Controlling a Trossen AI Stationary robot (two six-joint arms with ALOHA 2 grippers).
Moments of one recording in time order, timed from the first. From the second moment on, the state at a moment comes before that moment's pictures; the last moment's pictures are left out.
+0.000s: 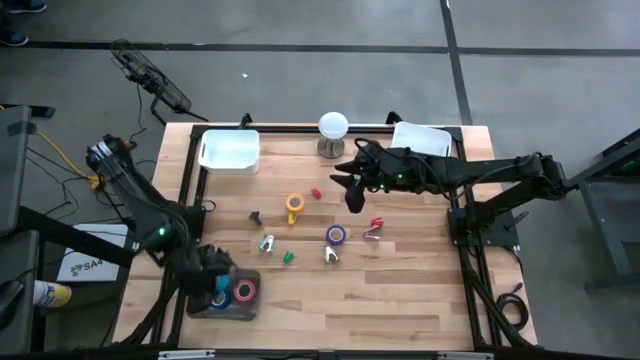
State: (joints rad) left arm -0.89 1.12 0.90 -0.81 0.03 -1.15; right arm -0.01 1.35 1.20 -0.19 0.26 0.34
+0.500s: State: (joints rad) left arm -1.02 1.41 0.90 -0.75 0.04 -1.16; right arm -0.01 1.35 1.20 -0.21 0.29 0.34
